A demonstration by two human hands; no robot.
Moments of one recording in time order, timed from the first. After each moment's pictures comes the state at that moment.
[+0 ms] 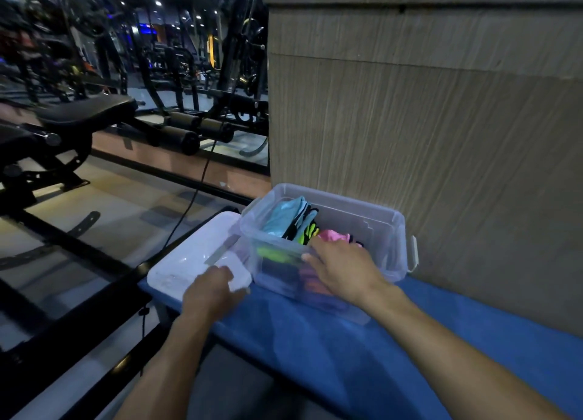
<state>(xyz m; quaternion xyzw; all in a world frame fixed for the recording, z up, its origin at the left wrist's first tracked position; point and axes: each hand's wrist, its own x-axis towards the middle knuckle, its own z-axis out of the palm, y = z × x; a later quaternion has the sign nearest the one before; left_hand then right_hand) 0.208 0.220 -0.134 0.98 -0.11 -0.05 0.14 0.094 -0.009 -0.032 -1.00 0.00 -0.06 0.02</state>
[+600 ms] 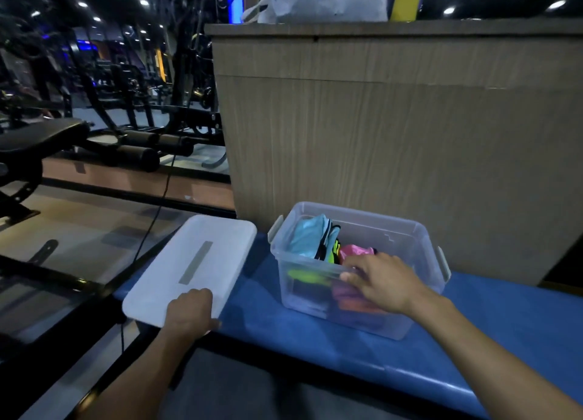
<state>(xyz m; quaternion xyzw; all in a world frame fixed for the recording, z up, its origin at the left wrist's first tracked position) 0.149 0.226 -0.146 0.98 -0.20 -0.03 -0.03 -0.060 -0.073 -0.027 -0.99 0.09 -0.07 0.05</state>
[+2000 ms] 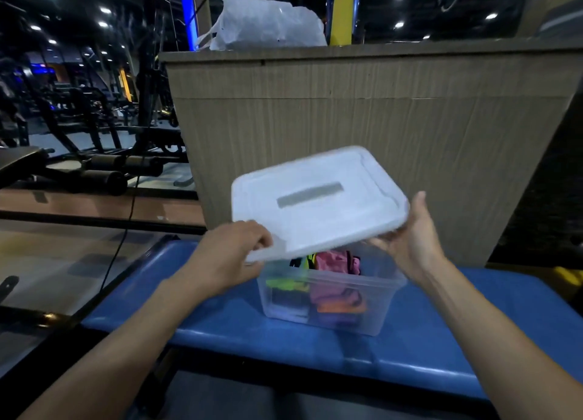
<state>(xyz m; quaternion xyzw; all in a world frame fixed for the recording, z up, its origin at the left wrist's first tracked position) 0.066 0.144 0.022 0.79 -0.56 0.20 0.19 -0.113 -0.130 0.027 -0.48 0.16 -0.33 0.80</state>
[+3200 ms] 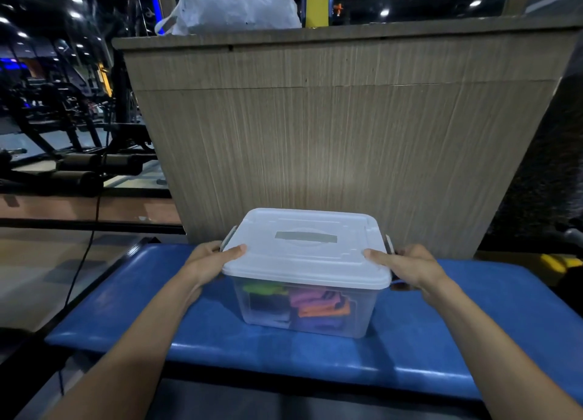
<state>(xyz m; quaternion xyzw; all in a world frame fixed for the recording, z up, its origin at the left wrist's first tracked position) 0.125 0.089 -0.045 0.76 -0.22 -0.19 0.58 -0.141 -0.179 -0.026 -0.74 0.42 -0.18 0.50</state>
